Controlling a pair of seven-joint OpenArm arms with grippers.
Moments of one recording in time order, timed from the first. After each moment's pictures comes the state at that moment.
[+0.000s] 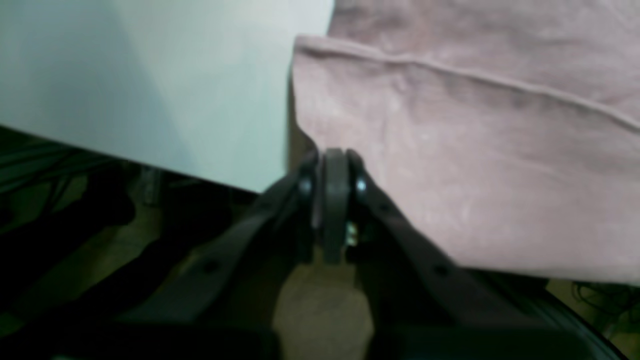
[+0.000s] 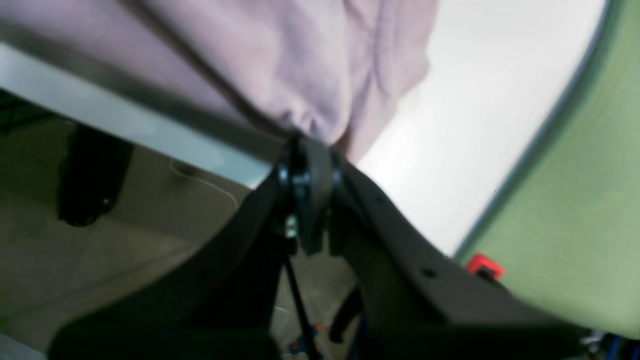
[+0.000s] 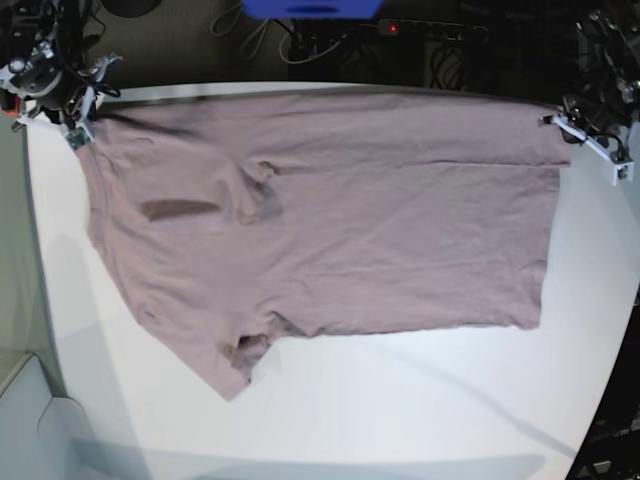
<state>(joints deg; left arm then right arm) 21.5 -14.7 -37.5 104.1 -26.9 -17.3 66.8 -32.3 17.3 27.3 105.6 0.2 40.3 -41.9</state>
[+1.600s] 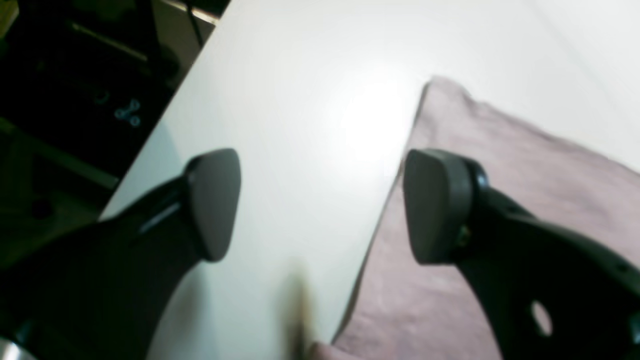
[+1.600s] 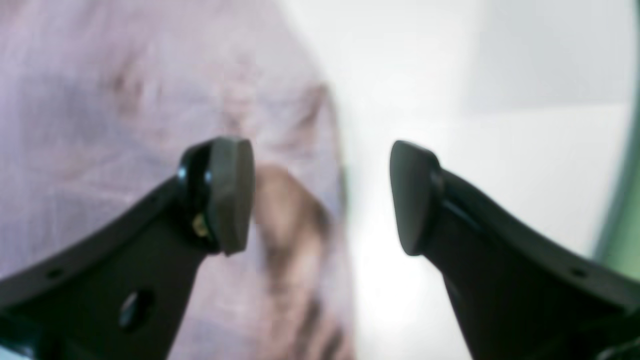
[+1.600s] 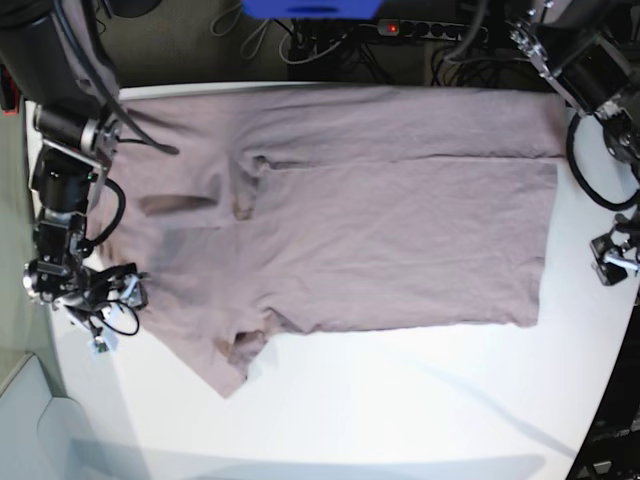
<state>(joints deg) -10.0 -16.5 -41.8 90.7 -15.4 -16.9 59.9 32.5 15.2 22.5 41.3 -19.6 40.1 -27.4</state>
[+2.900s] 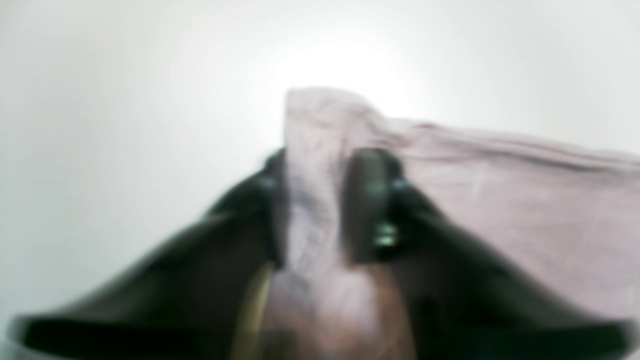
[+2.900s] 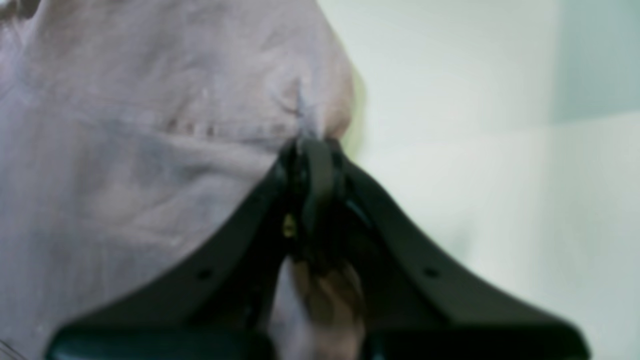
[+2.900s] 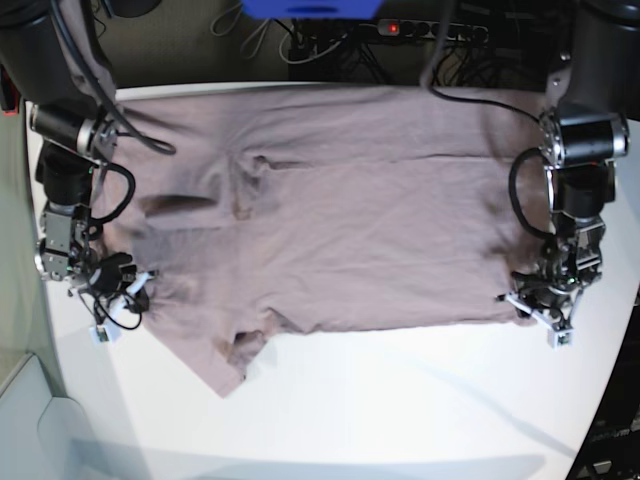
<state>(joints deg) -35.9 -20.4 -4.2 21.0 -10.6 -15.6 13.7 31.8 15.8 22.7 29.9 -16.3 39.2 -13.4</state>
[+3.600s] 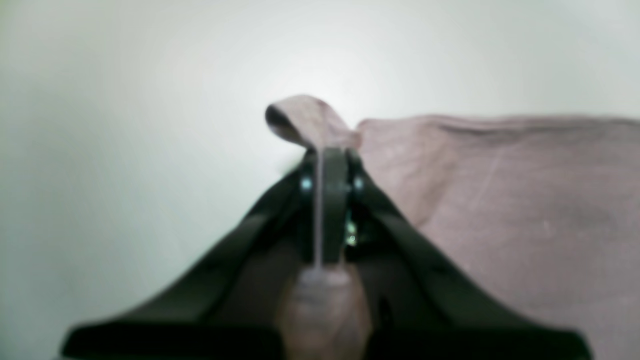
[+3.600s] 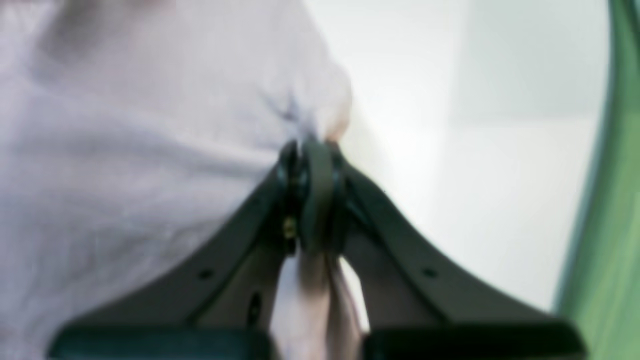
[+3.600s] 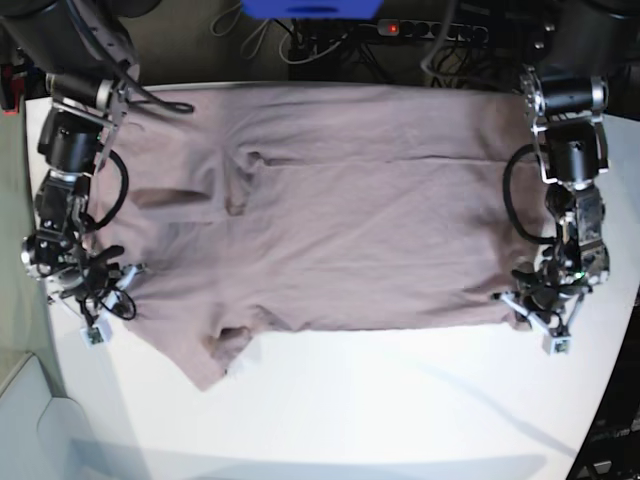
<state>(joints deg) -23.9 -18.0 -11.9 54.0 -10.5 -17.5 33.3 22.0 13.6 22.7 58.4 -14.4 39.7 -25.5</state>
